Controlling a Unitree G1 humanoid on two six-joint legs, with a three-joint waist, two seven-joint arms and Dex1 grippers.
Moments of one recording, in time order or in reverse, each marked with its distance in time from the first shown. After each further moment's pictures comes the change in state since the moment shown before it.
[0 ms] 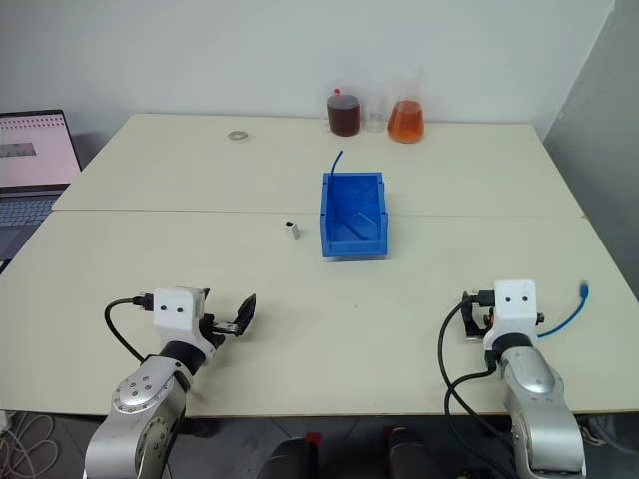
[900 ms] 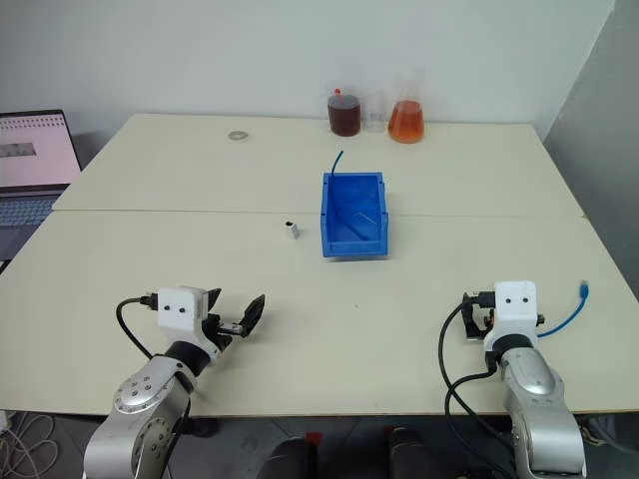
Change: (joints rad) left arm -0.002 0.000 -0.001 -0.009 -0.077 0.010 -0.050; right arm 0.005 0.001 -0.004 0.000 0.001 -0.001 0.001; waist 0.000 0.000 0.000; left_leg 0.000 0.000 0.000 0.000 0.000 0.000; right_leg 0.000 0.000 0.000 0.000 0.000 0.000
